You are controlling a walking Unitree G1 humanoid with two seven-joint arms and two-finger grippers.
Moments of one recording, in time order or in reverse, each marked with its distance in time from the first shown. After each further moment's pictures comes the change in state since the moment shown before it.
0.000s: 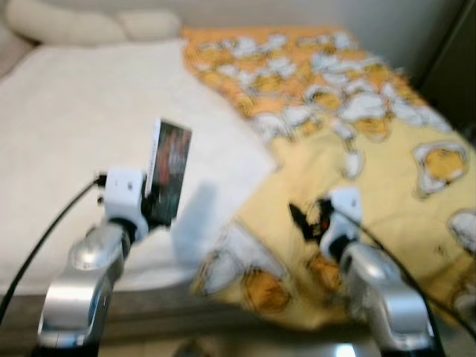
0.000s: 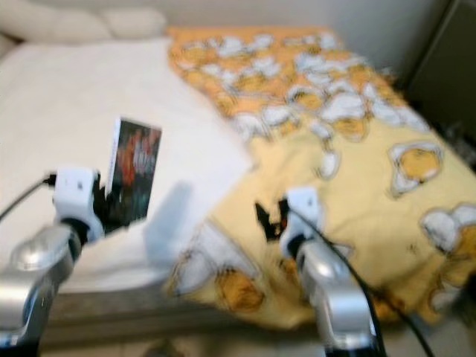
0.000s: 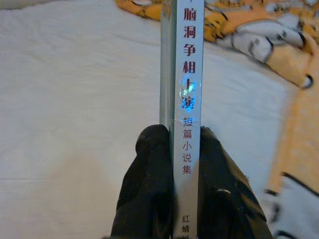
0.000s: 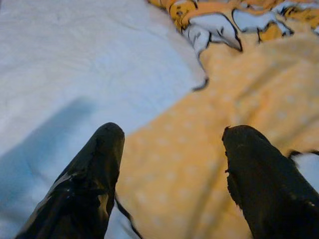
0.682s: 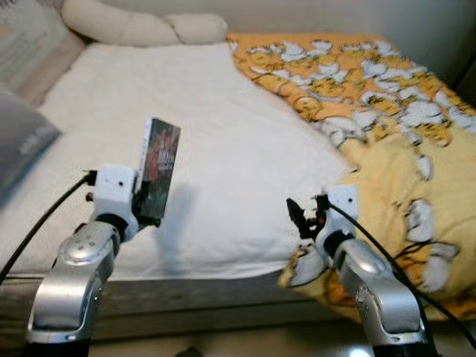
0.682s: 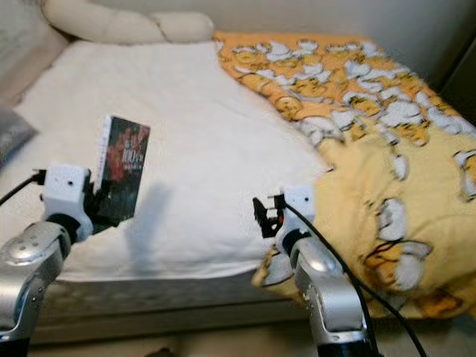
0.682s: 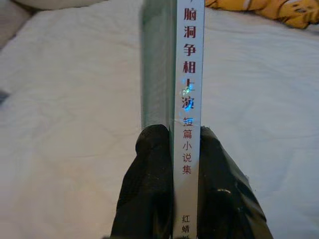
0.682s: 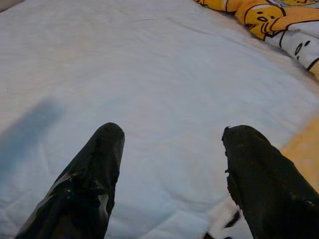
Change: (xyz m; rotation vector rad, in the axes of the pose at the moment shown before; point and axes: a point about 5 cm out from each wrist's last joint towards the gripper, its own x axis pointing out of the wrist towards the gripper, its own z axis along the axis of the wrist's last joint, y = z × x) left arm -0.003 0.014 -0.002 0.031 0.019 0.052; right arm 0.005 0.005 0.002 -0.030 -0.002 -0.032
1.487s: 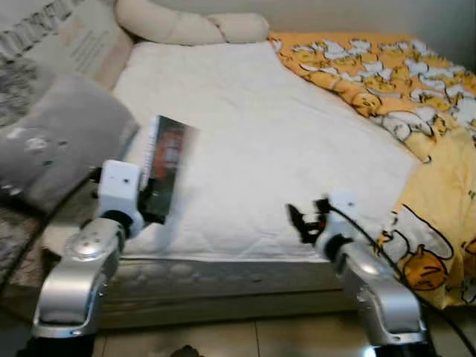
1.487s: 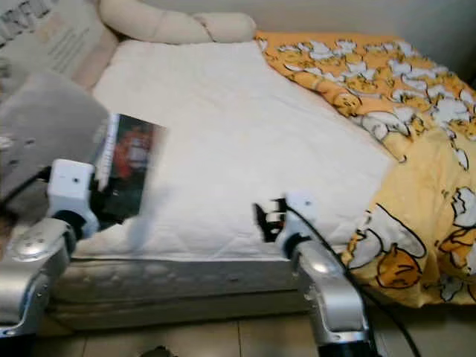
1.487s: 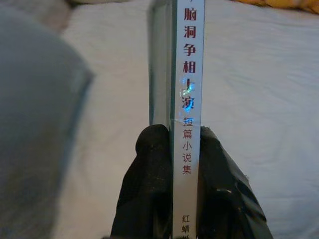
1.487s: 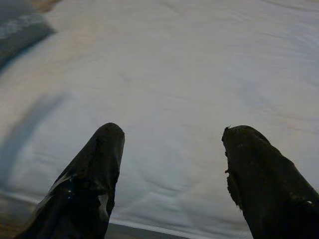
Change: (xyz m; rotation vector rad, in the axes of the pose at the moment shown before) left arm 0.003 -0.001 0.004 -0.011 -0.016 -0.003; right arm 0.002 0.004 -0.008 0.068 0.044 0.042
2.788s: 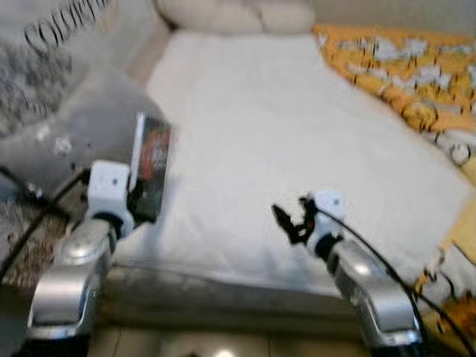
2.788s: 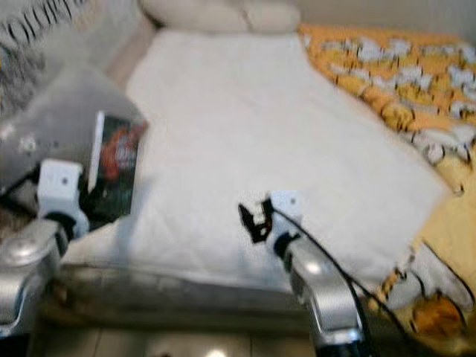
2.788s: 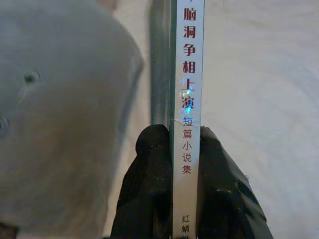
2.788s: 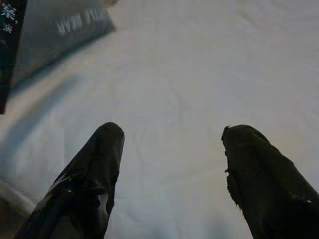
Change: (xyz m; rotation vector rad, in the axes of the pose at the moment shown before) left arm 0.001 0.009 -0.002 -0.002 -0.001 0.033; right arm 0.001 0.012 0.002 -0.082 -0.029 0.112
